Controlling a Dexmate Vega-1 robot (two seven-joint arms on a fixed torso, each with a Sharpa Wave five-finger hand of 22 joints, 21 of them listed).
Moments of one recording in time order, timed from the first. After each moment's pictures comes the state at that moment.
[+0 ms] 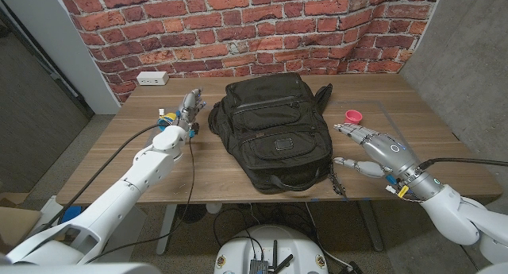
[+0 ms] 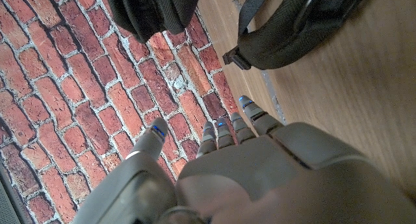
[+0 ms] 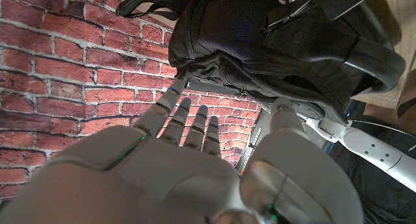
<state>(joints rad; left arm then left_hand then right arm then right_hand) 0.86 0.57 0.34 -1.48 -0.58 -0.03 0.27 0.07 0.10 0.67 -0.04 0.18 0.05 -0.04 0.18 0.17 0.01 -0.05 0.19 0.17 0.03 -0.04 0.18 0.17 0.19 -0.04 0.19 0.16 -1.73 -0.89 0.15 -1.96 -0.89 0.36 -0.56 0.40 0.05 0.39 -0.17 0.18 0.09 -0.08 0.20 0.17 0.21 -0.09 0.18 0.18 0.17 -0.04 0.22 0.20 0.38 -0.04 0.18 0.16</state>
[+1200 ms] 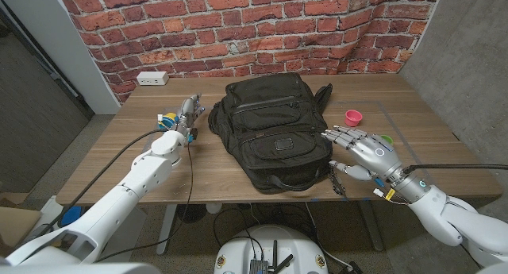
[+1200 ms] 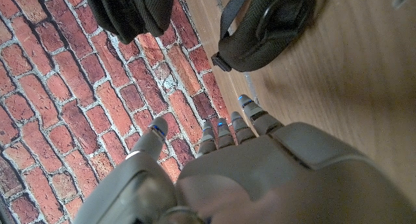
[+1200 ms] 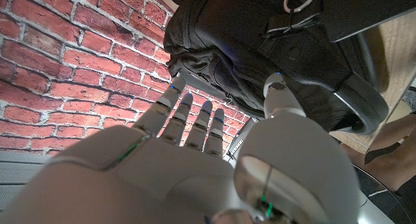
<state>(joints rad) 0.89 0.58 0.34 -1.47 -0.60 -0.02 0.27 0.07 0.10 0.68 -0.05 0.18 0.05 -0.04 0.18 0.17 0.02 -0.06 0.19 0.17 0.04 -0.04 0.18 0.17 0.19 -0.04 0.19 0.16 -1.71 -1.01 0.01 -2.04 -1.08 0.08 -0.63 0.65 0.00 0.43 -0.18 0.18 0.22 -0.11 0.25 0.18 0.30 -0.12 0.20 0.18 0.24 -0.04 0.23 0.20 0.43 -0.04 0.20 0.17</state>
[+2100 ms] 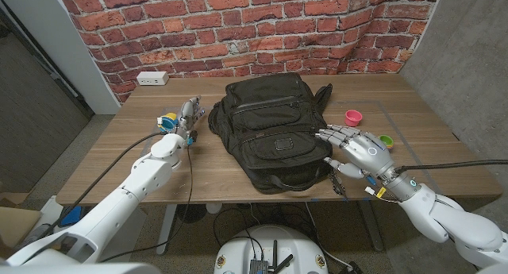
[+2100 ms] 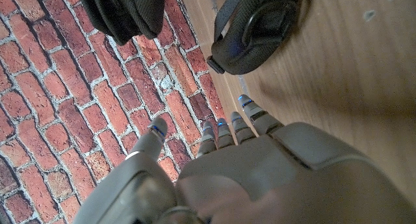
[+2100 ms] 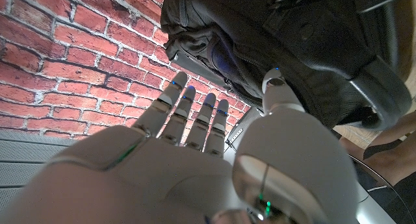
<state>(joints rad) 0.90 0.57 0.33 -1.46 -0.61 -0.04 0.26 0.07 0.09 0.68 -0.05 0.18 0.06 -0.04 0.18 0.17 0.02 -0.06 0.19 0.17 0.04 -0.04 0.18 0.17 0.20 -0.04 0.19 0.16 -1.61 -1.10 -0.16 -2.04 -1.05 -0.04 -0.72 0.68 0.02 0.41 -0.16 0.18 0.34 -0.12 0.28 0.18 0.41 -0.12 0.21 0.18 0.33 -0.04 0.27 0.21 0.49 -0.05 0.20 0.17</state>
